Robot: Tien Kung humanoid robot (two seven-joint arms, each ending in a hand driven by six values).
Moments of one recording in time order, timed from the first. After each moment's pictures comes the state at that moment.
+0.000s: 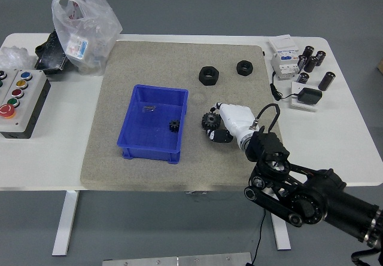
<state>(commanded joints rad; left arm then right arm) -0.07 0.13 -1.67 -0.18 1.66 -0.02 0.23 0.61 -0.16 0.52 1.17 -1.97 -0.28 -0.55</state>
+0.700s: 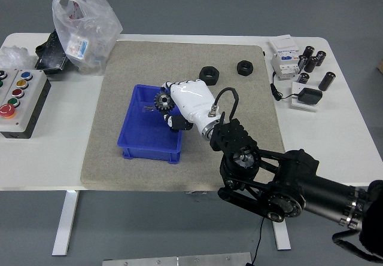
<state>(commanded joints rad) -0.07 0.13 -1.66 -0.18 1.66 -0.02 0.24 0.75 -0.06 0.37 1.22 -2.16 -0.27 -0.55</state>
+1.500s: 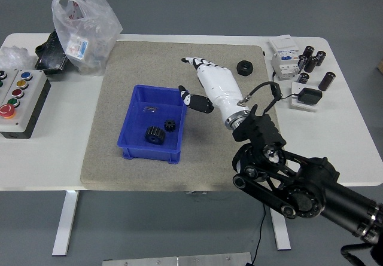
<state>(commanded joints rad) -0.07 0.12 -1.67 -0.18 1.67 -0.02 0.24 0.57 -0.14 0.69 1.32 -1.94 -0.49 -0.35</state>
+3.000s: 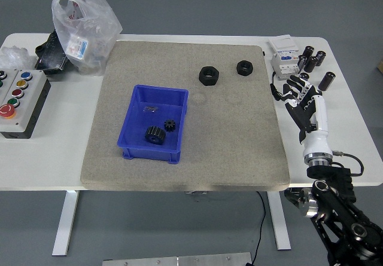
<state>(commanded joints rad) -0.04 0.17 -1.66 -0.18 1.66 -0.02 0.22 0.08 -0.12 1.22 1.35 -1.06 -0.45 0.37</state>
